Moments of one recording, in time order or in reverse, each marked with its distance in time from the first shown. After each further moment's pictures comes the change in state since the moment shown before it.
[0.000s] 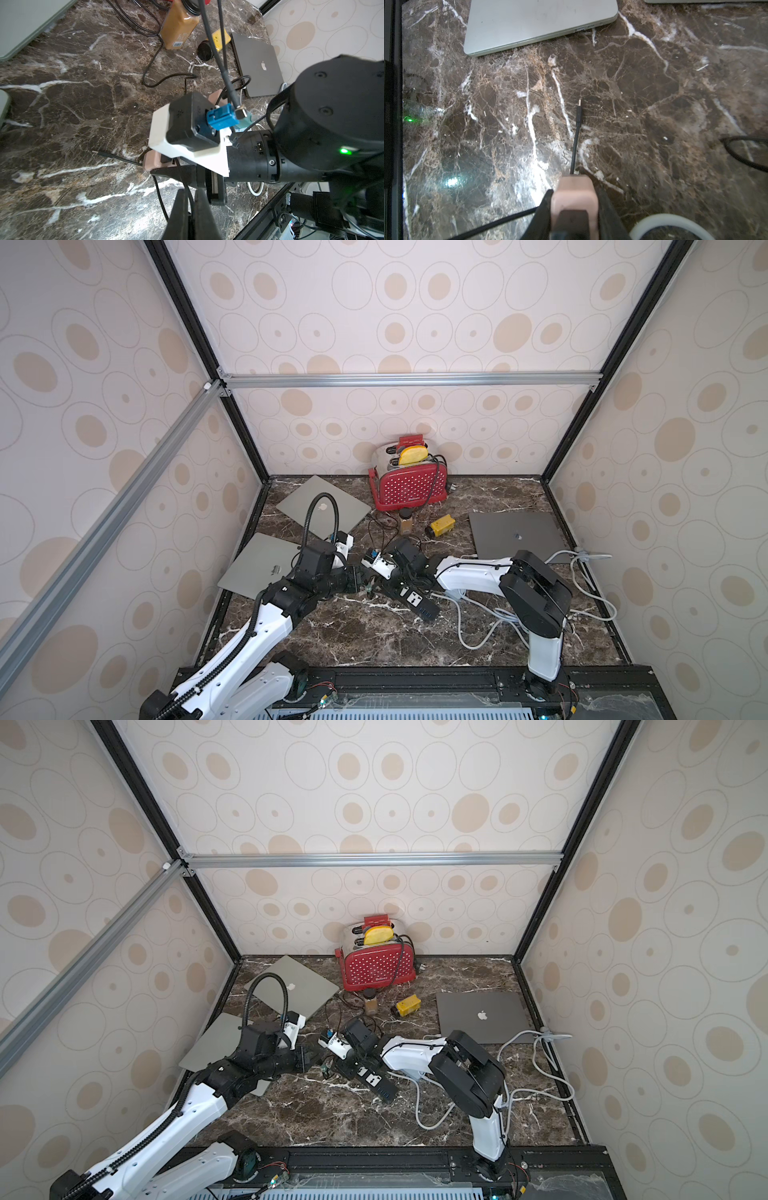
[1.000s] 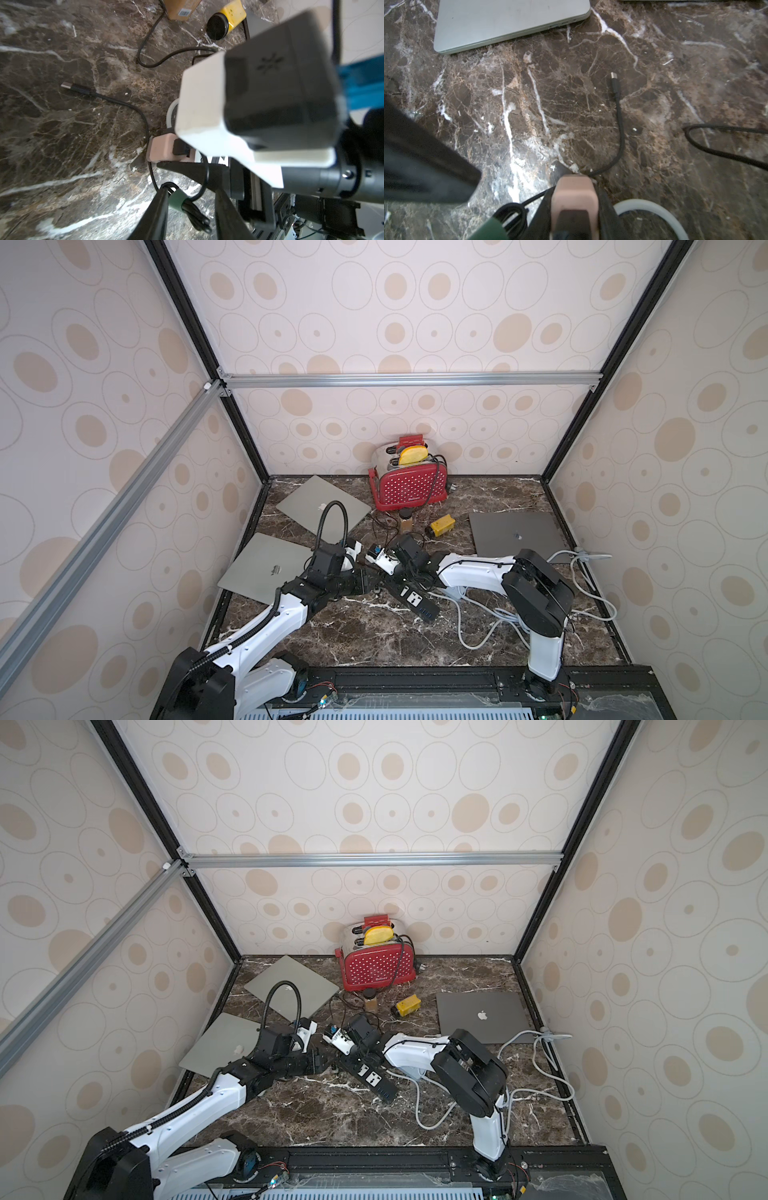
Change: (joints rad) left arm 0.005 0.191 -0.120 0.279 0.069 -0.047; right arm -0.024 -0.007 0.011 -0.029 0.049 -0.011
